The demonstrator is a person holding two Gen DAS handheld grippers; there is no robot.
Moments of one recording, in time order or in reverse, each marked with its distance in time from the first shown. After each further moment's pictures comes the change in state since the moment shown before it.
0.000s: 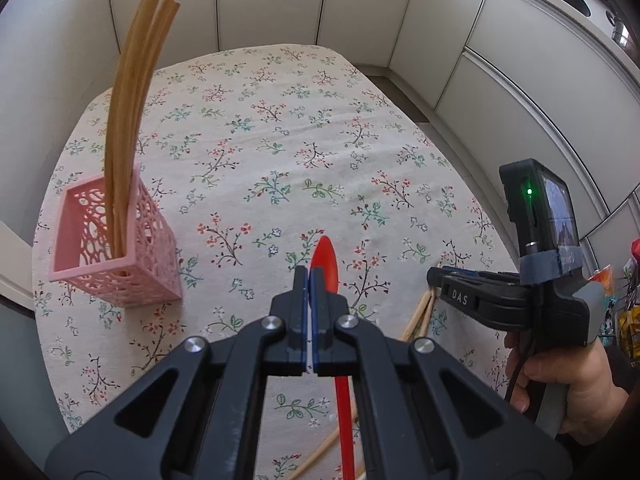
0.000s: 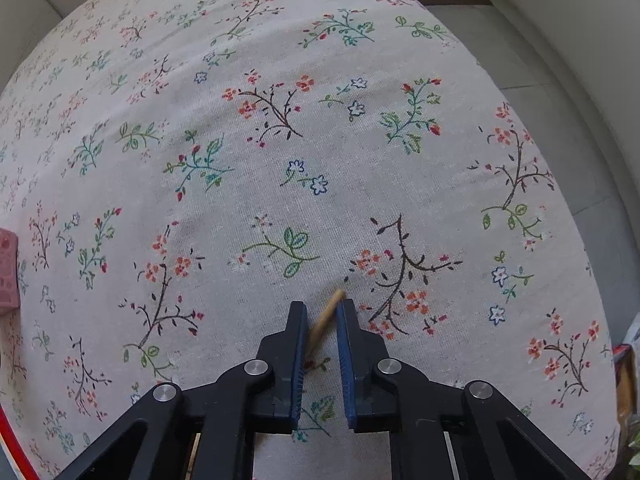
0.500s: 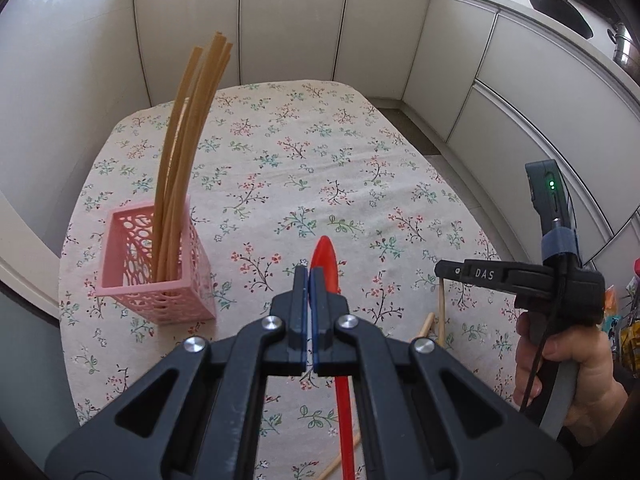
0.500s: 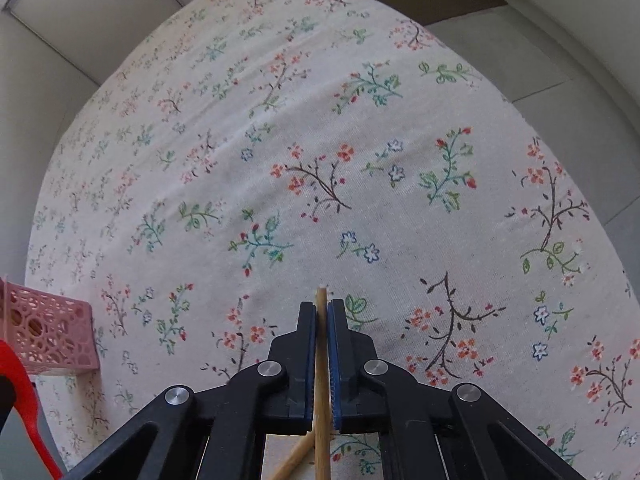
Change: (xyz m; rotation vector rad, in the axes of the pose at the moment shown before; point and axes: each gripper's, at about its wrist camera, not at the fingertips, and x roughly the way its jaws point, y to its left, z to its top) left arm -0.029 0.014 0.005 -0.026 -0.118 0.038; right arm -0.027 0.001 0.022 0.088 -0.109 0.213
